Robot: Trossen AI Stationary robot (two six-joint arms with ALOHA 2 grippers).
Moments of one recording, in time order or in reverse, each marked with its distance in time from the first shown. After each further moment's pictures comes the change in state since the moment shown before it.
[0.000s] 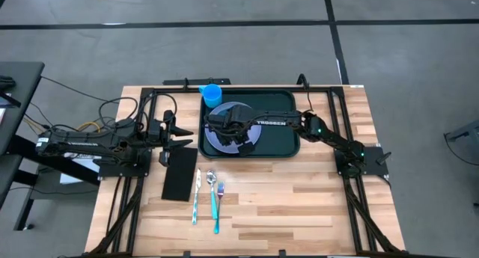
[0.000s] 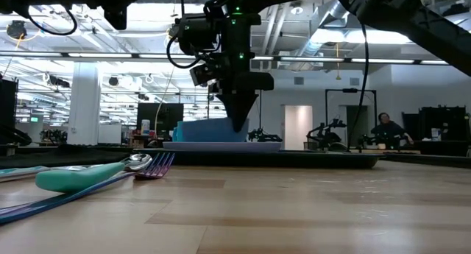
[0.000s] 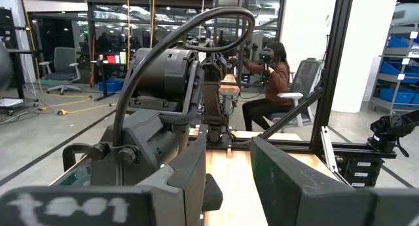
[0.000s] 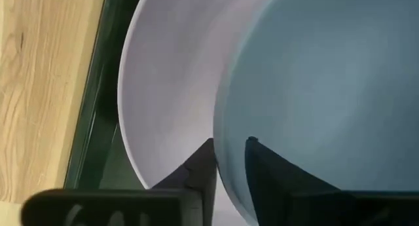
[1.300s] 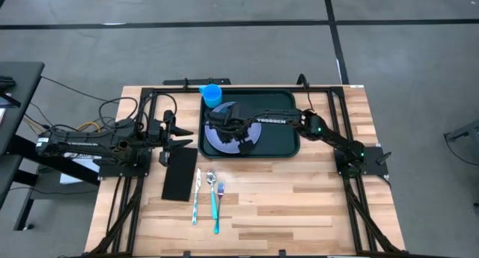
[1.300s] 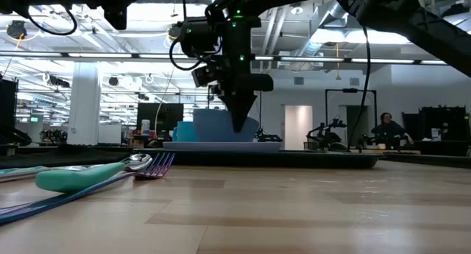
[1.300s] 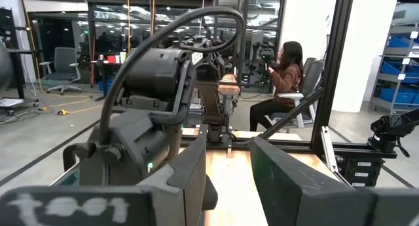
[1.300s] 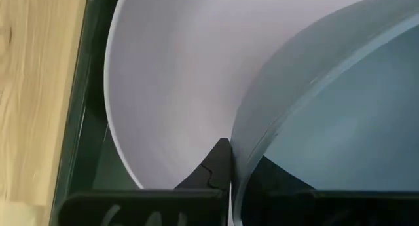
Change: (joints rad) left arm 0.000 0.000 0.000 0.000 0.001 0.000; right arm -0.022 -0.003 0.000 -0.003 -0.009 0.001
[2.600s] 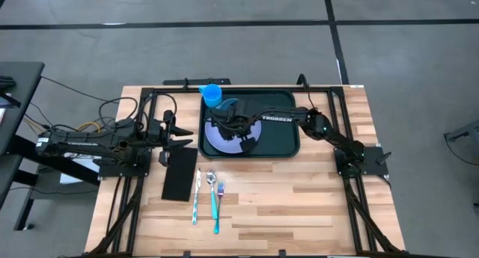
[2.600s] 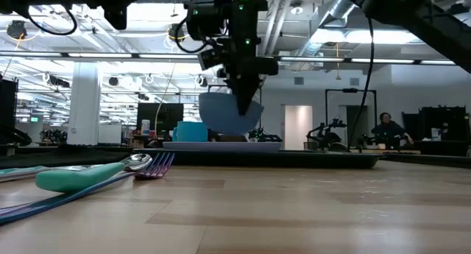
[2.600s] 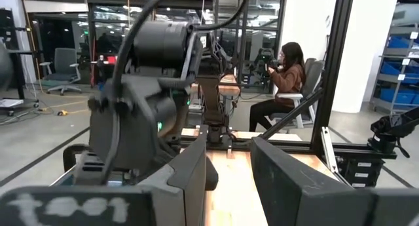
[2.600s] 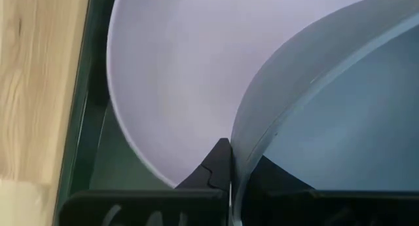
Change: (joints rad) left arm 0.000 0.000 0.000 0.001 0.000 0.000; right arm 0.009 -0.067 -0.001 -0.031 0.052 0.024
